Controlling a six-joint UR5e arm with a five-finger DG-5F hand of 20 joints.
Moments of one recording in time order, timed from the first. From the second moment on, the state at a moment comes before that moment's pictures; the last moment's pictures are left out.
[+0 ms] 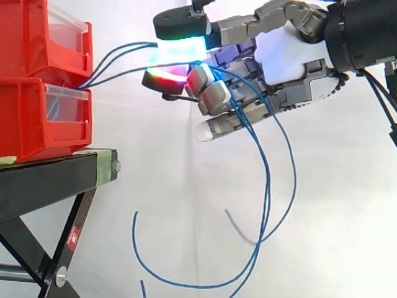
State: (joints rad) arm 0.24 -1.87 -1.59 -2.99 -0.92 -0.02
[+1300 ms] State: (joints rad) arm 0.23 -1.87 -1.59 -3.00 -0.91 -0.02
